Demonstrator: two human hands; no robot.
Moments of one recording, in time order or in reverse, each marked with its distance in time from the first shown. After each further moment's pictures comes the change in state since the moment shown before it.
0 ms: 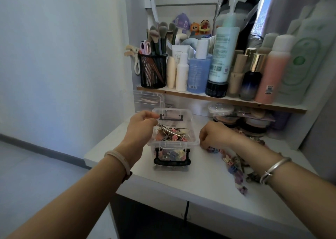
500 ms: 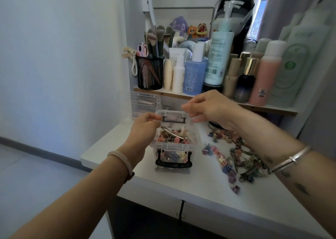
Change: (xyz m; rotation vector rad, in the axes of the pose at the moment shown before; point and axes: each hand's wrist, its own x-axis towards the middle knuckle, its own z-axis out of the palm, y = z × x) left_hand -0.005 0.002 0.009 -0.002 -0.052 -0.006; right_hand -0.031 -0.046 -0.056 0.673 0.113 -0.113
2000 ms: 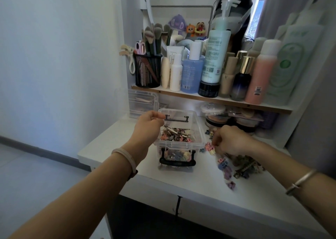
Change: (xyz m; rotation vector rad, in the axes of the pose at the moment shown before) left_hand -0.007 0.002 0.013 0.015 -0.044 0.023; right_hand -0.023 0.083 -0.017 -0.779 -0.044 0.186
